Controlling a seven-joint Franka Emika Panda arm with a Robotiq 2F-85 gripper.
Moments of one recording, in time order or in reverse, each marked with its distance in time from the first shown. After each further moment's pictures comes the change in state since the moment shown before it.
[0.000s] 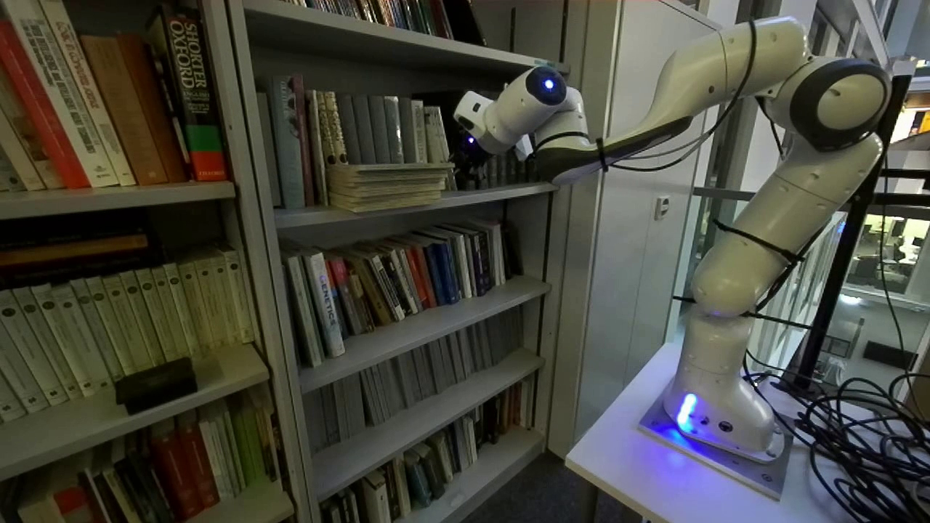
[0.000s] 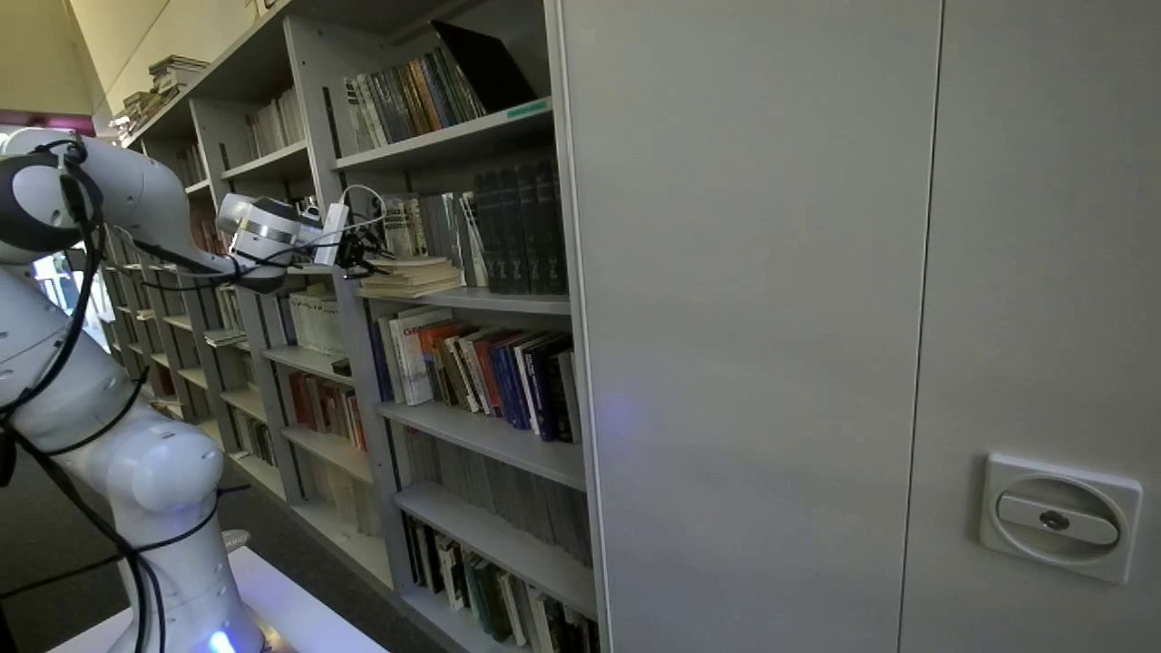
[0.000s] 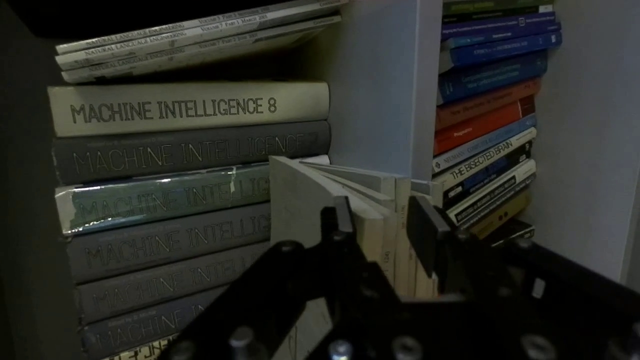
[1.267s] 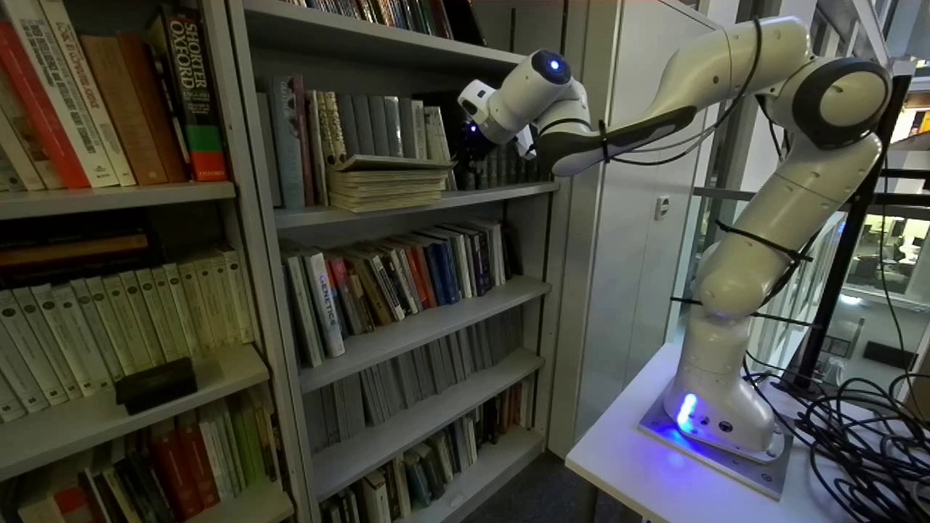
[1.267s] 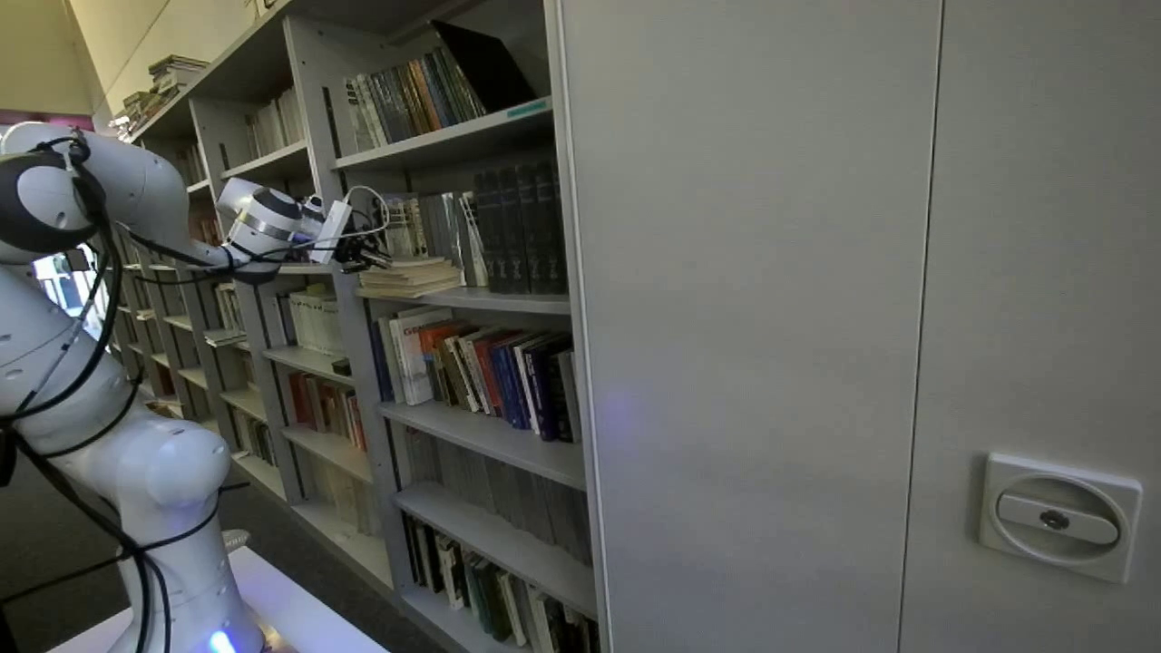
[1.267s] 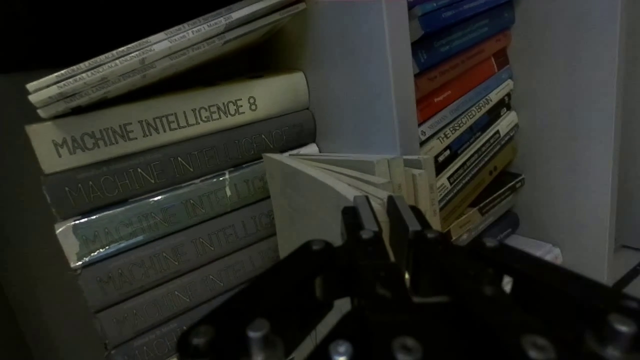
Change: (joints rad) arm 0.101 -0.006 -0.099 0.012 0.150 0.000 -0.005
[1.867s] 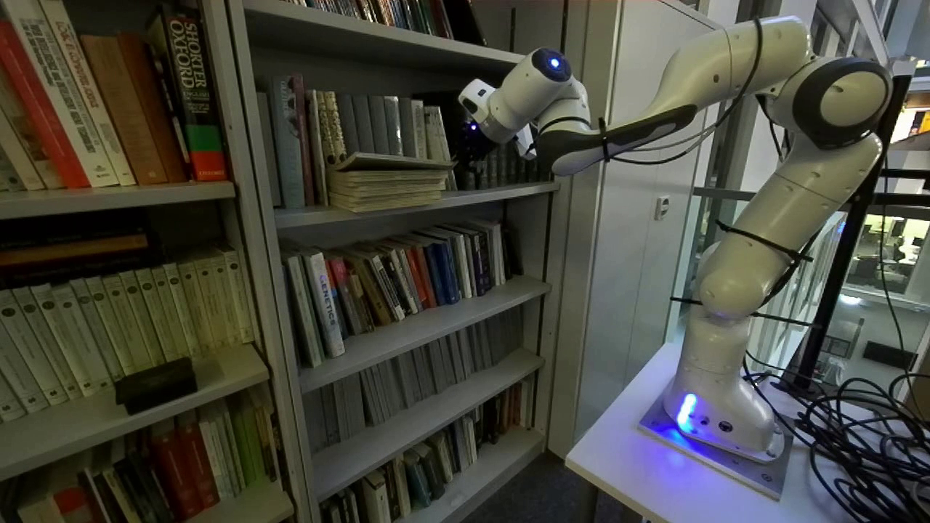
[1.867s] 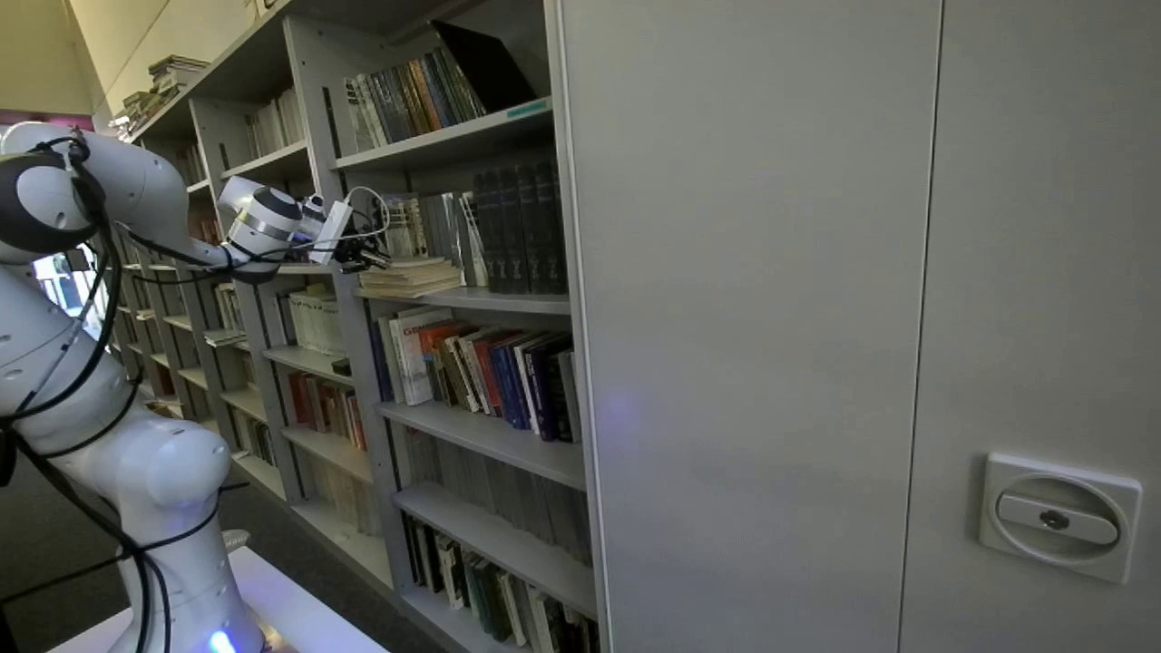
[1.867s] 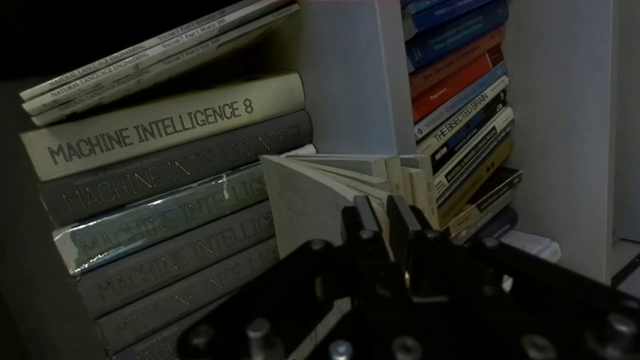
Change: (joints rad) arm 0.000 -0.001 -0.001 0.000 0.023 -0.002 0.000
